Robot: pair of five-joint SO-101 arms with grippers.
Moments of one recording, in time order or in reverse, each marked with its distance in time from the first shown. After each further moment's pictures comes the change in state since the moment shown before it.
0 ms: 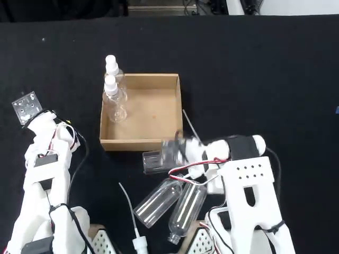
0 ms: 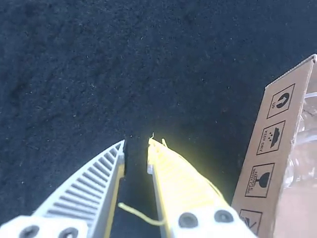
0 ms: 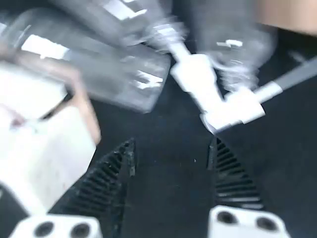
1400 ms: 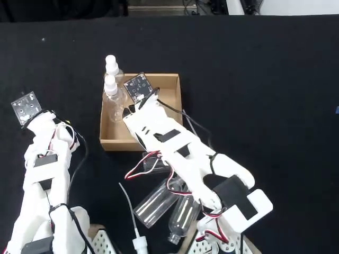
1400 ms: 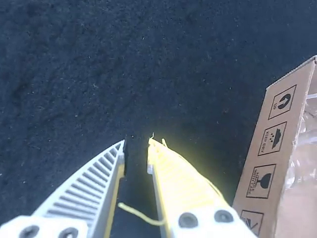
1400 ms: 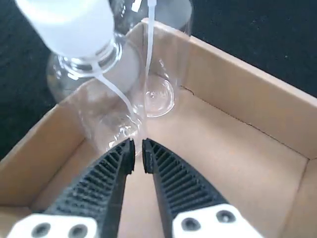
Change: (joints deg) left arm -0.4 0.0 0.0 0.0 0.0; right arm -24.4 47.9 -2.1 -98.7 -79.9
